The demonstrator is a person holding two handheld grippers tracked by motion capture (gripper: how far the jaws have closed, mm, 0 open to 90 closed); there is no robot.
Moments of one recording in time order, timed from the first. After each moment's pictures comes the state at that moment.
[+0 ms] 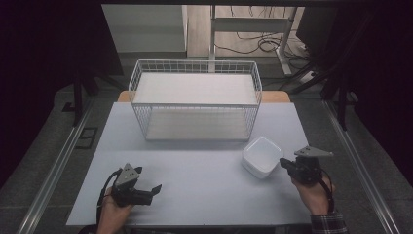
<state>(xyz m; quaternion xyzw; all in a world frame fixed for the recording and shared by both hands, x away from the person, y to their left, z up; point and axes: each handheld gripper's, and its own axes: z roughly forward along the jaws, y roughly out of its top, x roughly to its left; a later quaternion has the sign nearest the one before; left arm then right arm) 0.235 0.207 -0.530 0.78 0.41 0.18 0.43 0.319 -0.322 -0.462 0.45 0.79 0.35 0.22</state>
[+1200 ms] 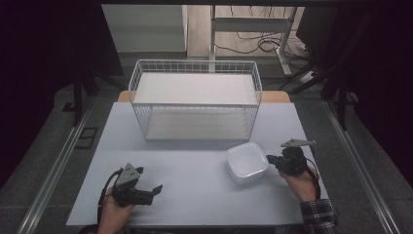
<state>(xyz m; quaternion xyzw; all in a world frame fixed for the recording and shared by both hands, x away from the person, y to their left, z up) 0.235 0.205 -0.529 0.79 0.41 0.17 0.43 0.347 -0.292 -0.482 0.43 0.82 0.36 0.13</state>
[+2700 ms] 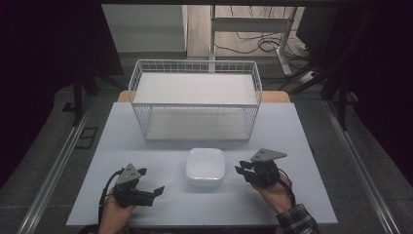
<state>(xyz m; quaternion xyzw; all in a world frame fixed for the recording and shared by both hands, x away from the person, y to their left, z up) 0.235 0.203 -0.529 0.79 0.40 0.14 0.45 0.306 -0.215 -0.479 0.32 0.84 0.41 0.14</state>
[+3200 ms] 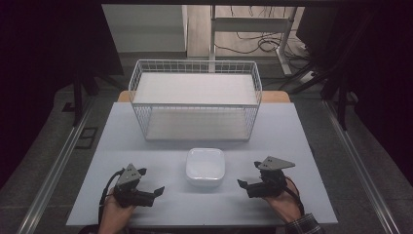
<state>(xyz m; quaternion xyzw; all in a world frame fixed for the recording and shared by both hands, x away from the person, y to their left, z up) 0.235 0.202 -0.530 0.79 0.40 0.15 0.45 0.292 -0.233 -0.494 0.32 0.84 0.41 0.15</state>
